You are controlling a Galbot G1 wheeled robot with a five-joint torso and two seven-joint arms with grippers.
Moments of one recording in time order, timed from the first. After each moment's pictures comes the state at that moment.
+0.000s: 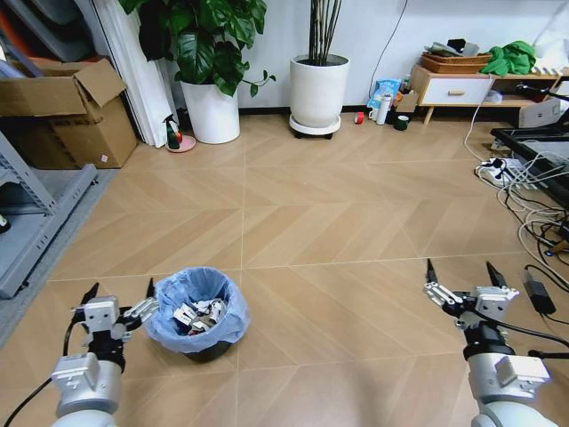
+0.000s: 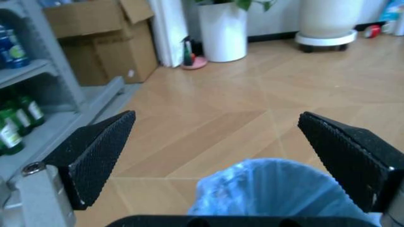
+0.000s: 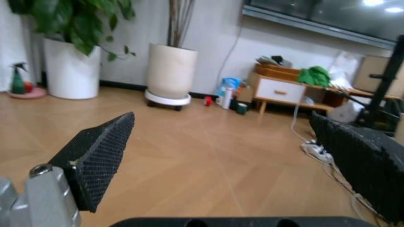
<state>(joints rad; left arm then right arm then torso) 1.74 -1.28 -0.68 -2.35 -0.21 0.21 -0.21 -1.77 1.39 0.76 2.34 0.11 0.03 0.06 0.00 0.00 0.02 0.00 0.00</state>
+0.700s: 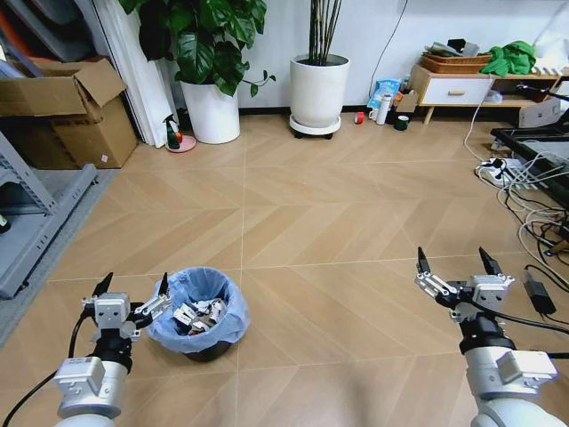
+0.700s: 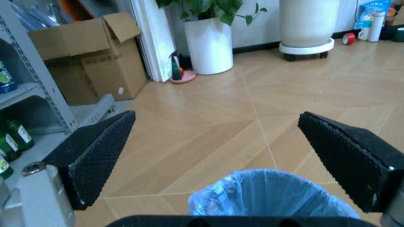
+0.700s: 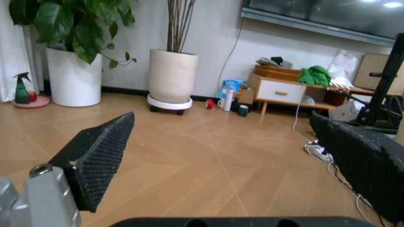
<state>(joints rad) 1.77 -1.29 -0.70 -2.39 -0.16 0.18 -0.15 -1.77 1.37 0.72 2.41 0.11 -0.05 0.12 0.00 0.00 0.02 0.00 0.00</state>
